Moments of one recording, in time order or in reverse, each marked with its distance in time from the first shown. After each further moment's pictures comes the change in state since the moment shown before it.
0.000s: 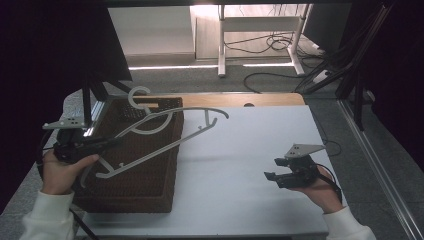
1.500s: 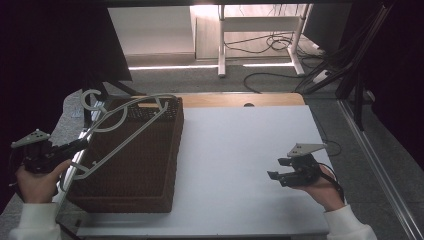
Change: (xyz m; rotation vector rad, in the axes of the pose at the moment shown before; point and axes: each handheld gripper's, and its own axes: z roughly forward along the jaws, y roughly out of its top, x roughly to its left) left arm 0.059 -0.061 -0.026 -0.108 0.287 -0.140; right arm -0.012 -0.007 0.003 0.023 -0.014 0.023
